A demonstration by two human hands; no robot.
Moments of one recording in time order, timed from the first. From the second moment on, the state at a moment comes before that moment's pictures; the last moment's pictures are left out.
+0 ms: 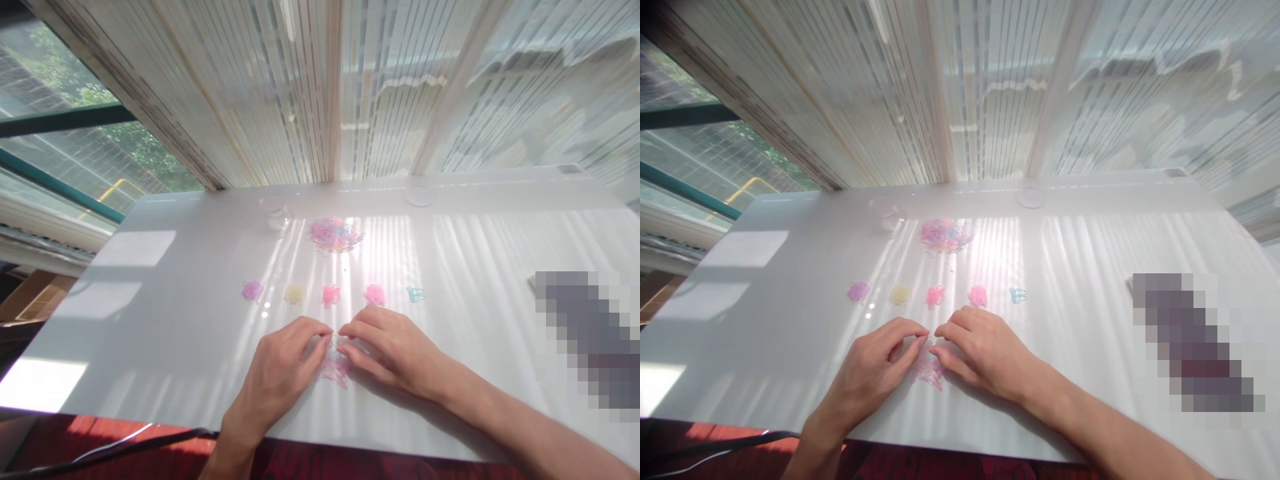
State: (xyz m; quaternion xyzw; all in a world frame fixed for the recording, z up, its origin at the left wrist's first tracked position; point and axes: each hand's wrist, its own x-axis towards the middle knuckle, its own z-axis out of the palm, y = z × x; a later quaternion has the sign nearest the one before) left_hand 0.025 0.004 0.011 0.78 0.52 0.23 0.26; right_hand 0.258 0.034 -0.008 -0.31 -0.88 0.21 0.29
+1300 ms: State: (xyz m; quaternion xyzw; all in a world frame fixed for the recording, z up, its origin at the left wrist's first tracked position) left_hand -0.002 0.028 0.014 0.60 0.77 0.22 0.01; right_hand 0.257 0.036 -0.006 -0.32 -0.88 0.19 0.31
